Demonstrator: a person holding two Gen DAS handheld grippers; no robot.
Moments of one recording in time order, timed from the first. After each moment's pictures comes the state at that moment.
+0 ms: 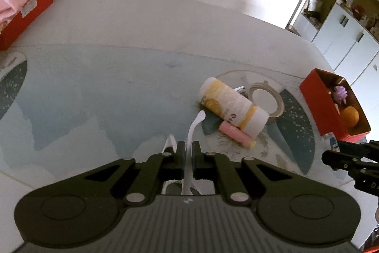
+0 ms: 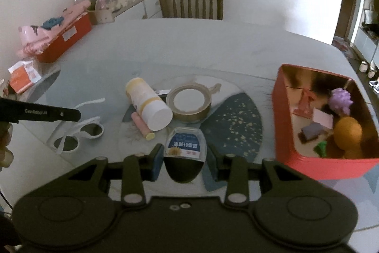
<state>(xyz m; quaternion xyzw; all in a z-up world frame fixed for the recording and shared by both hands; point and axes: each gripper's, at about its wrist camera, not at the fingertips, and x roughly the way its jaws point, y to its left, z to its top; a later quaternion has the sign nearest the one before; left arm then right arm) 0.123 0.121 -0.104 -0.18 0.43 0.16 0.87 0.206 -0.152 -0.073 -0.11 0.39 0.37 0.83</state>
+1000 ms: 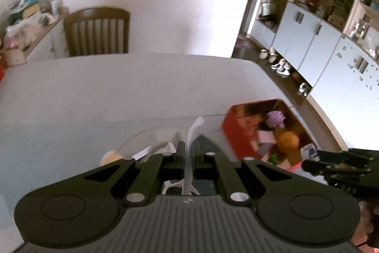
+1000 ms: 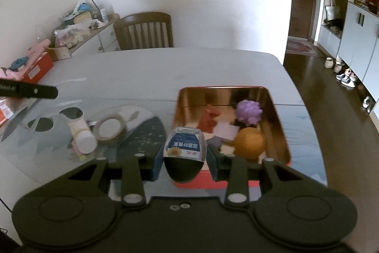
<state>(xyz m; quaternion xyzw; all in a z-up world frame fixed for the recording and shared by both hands) 0.219 0.004 -0.012 -0.11 0.37 0.08 0.92 0.276 -0.275 -0.038 -0.08 0.36 0.31 0.88</state>
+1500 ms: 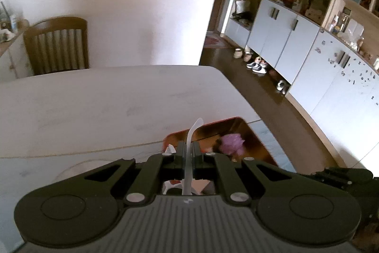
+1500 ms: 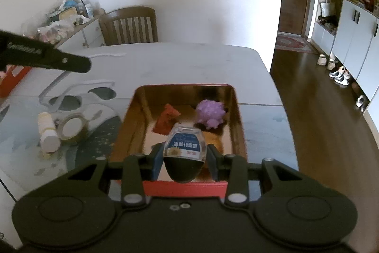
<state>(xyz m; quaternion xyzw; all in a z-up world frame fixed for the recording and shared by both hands) 0.330 -0.073 -0.024 -0.10 0.37 0.02 0.92 0.333 -0.308 -0.055 -0.09 0.37 0.30 0.88</state>
